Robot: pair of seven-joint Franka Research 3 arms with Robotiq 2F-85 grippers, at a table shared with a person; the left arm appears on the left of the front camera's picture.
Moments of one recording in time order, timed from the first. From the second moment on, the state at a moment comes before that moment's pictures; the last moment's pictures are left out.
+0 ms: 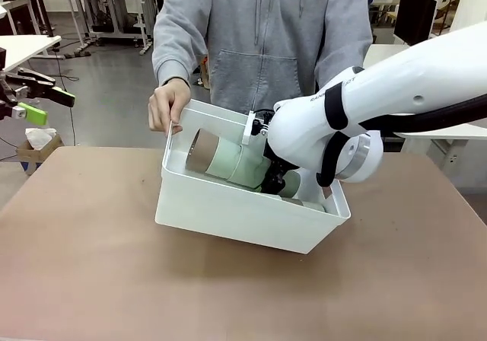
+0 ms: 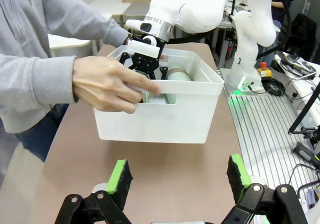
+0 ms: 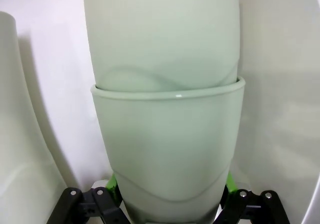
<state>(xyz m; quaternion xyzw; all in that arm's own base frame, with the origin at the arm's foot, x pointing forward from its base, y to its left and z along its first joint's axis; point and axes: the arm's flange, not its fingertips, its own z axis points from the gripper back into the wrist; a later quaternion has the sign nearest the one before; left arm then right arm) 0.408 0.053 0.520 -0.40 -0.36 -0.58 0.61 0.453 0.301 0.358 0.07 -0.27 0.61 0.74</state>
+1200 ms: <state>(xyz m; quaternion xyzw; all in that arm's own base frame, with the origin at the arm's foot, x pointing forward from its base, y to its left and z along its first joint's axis) 0.408 0.053 0.520 -0.40 -0.36 -0.58 0.61 0.453 0.295 0.380 0.08 -0.27 0.61 0.74</state>
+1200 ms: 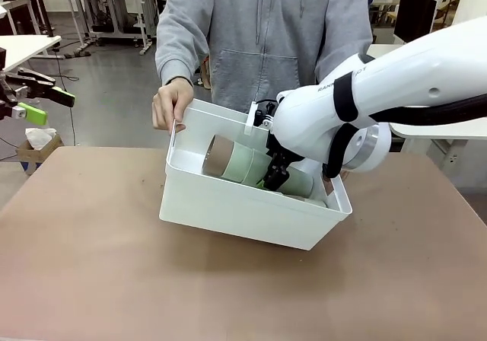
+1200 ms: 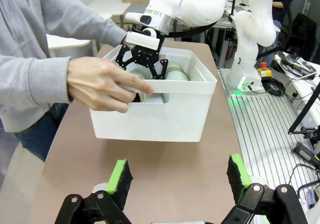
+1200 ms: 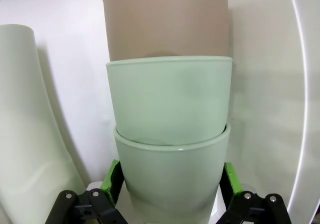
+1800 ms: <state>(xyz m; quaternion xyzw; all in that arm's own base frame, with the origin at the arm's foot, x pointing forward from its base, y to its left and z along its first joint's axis) 0.408 0.053 0.520 -0.40 -0.36 -0.58 0.61 0.460 0.259 0.419 0.06 -0.26 0.62 0.73</state>
